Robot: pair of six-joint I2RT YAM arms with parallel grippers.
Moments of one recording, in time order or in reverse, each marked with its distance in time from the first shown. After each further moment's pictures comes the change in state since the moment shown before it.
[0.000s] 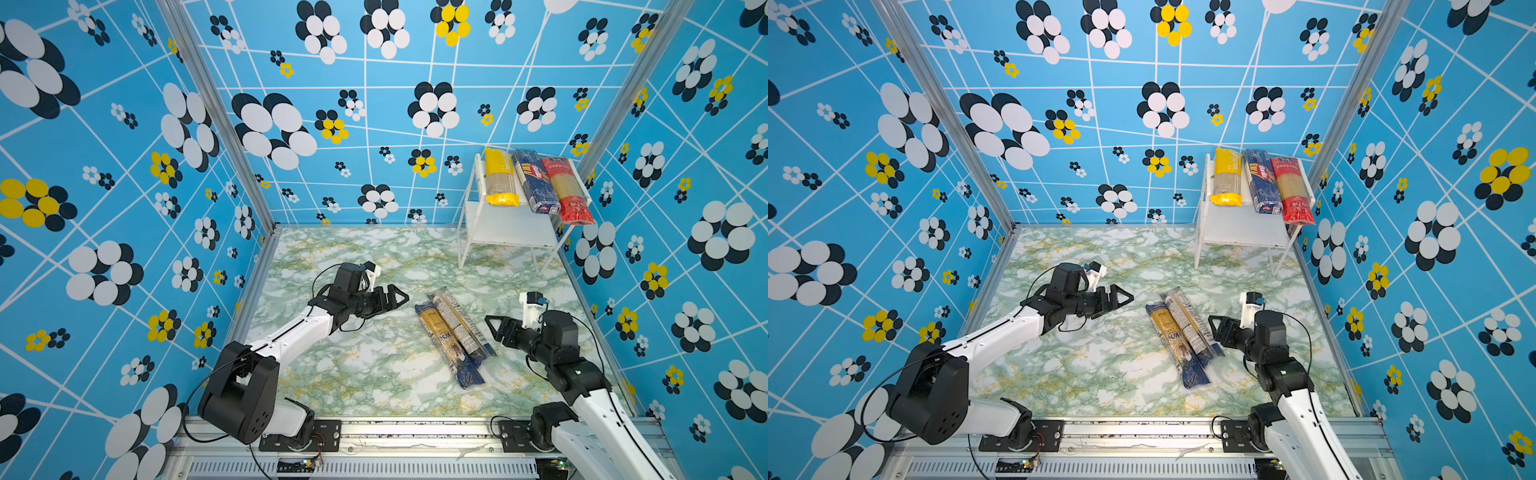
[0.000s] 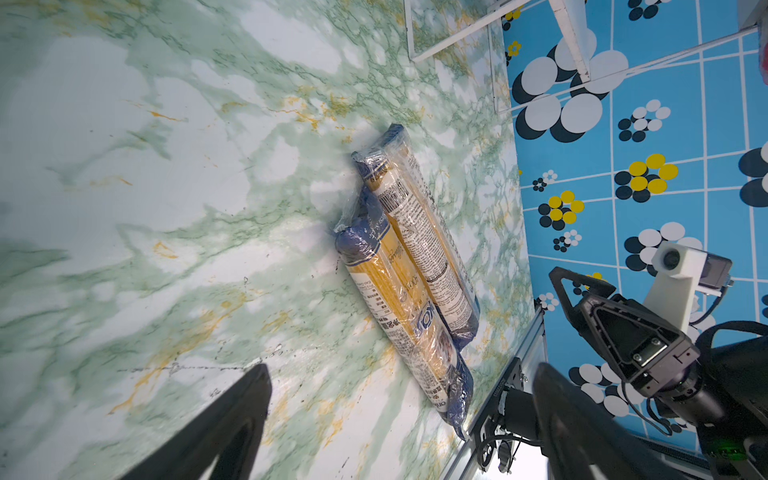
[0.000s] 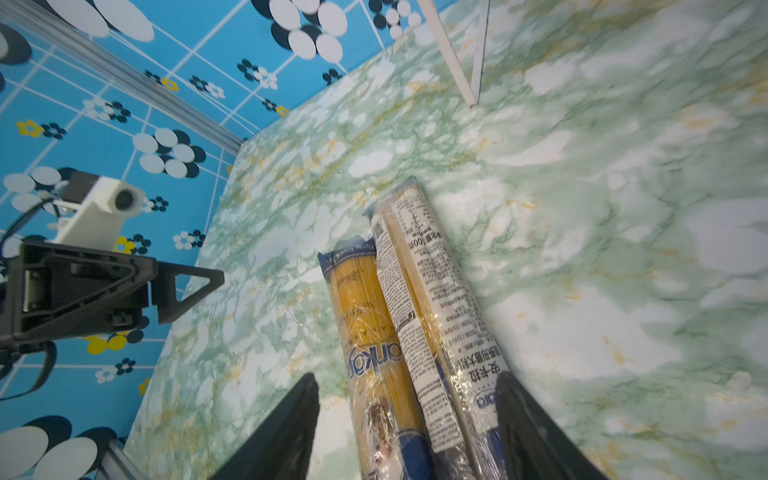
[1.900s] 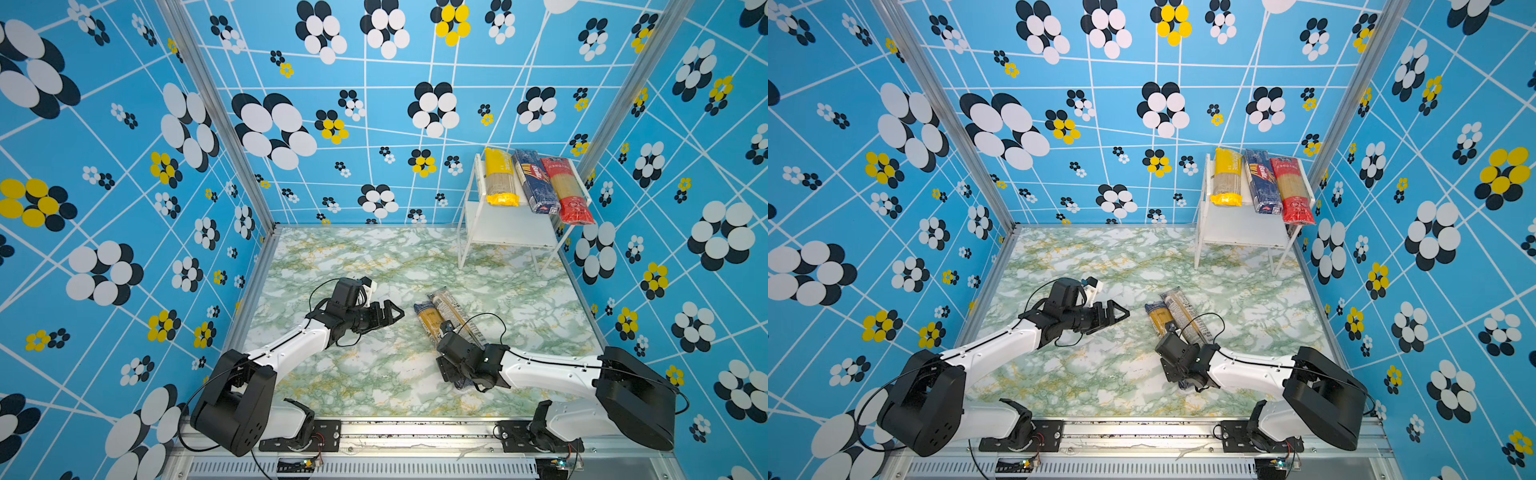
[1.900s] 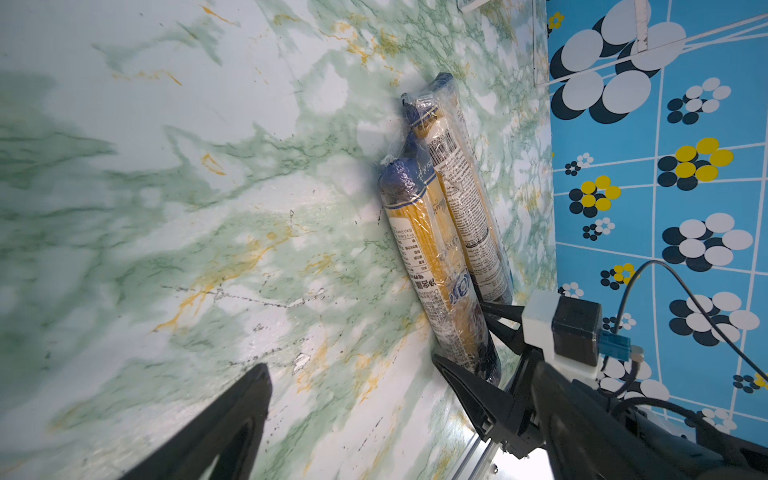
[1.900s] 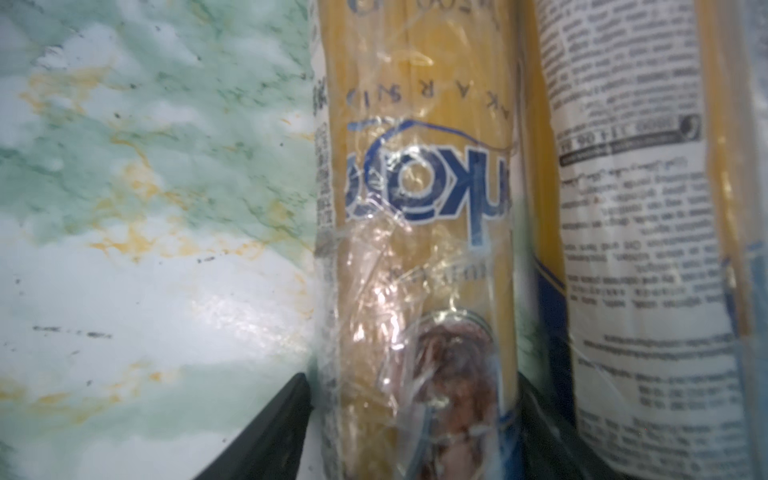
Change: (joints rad) left arm -0.010 -0.055 -0.139 0.016 -0.023 -0.003; right arm 0.754 0.733 0.167 0.015 0.549 0.022
